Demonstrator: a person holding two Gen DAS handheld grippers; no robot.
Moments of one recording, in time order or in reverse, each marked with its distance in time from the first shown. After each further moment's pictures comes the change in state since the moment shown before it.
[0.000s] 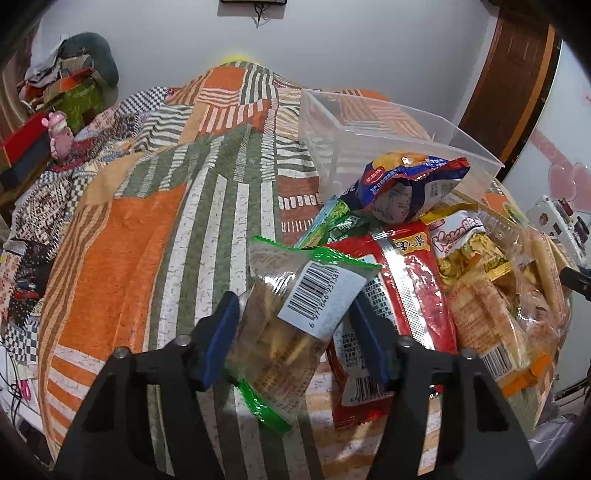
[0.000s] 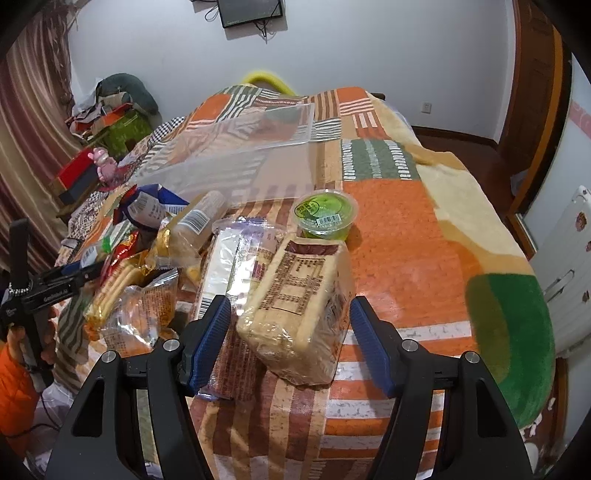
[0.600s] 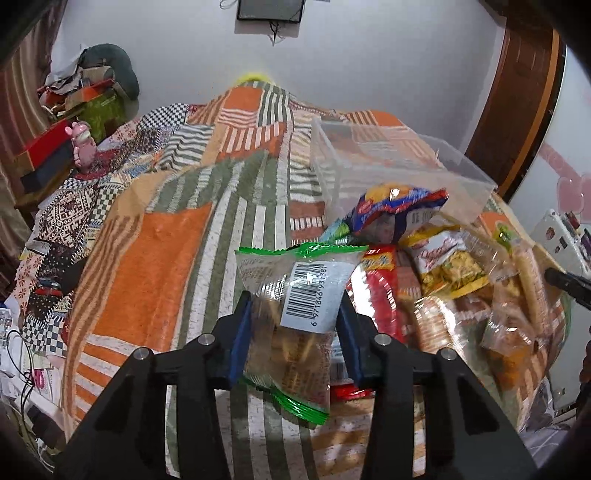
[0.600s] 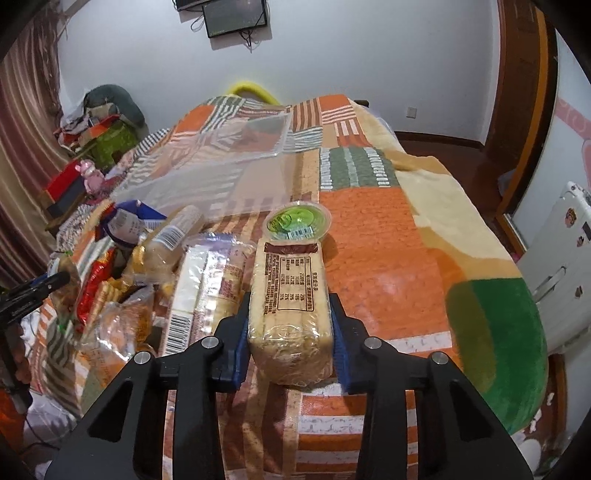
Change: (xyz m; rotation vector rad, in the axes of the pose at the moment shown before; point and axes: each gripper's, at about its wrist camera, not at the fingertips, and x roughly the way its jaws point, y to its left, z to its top) left arm -0.048 -0.006 0.002 -0.036 -0.068 0.051; right arm -0.006 -0.015 0.006 0.033 -0.047 -0.036
